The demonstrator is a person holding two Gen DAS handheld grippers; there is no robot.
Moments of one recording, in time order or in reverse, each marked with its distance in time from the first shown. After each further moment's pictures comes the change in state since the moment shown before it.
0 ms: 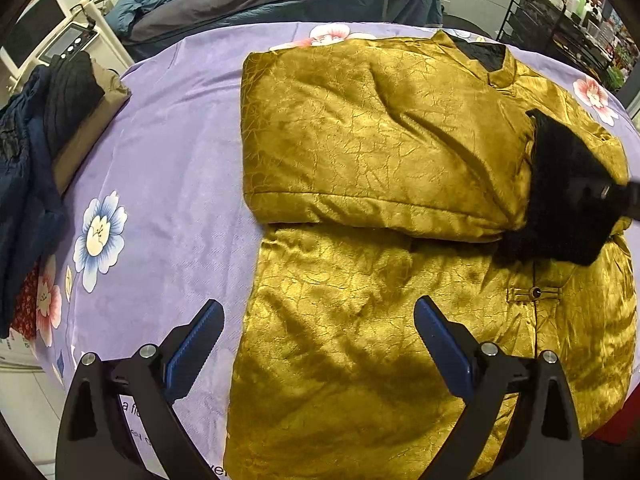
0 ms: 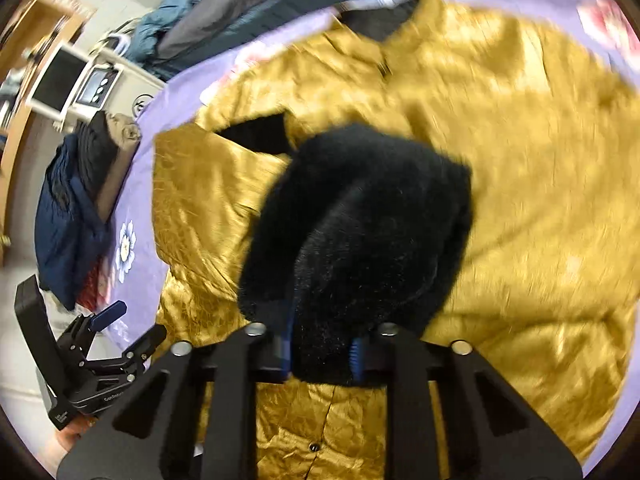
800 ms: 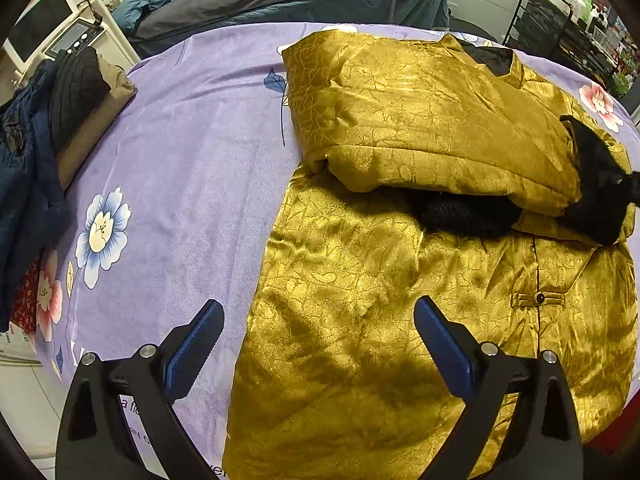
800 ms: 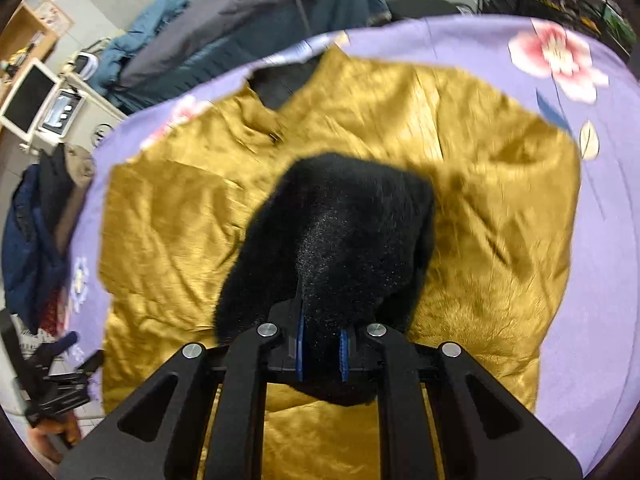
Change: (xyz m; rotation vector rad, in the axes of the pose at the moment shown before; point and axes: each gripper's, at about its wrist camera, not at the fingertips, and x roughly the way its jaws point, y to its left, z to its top) left arm 0.002 0.001 -0.001 -0.016 -0.001 0.003; right arm -0.016 -0.098 0.017 0.086 -0.048 -0.165
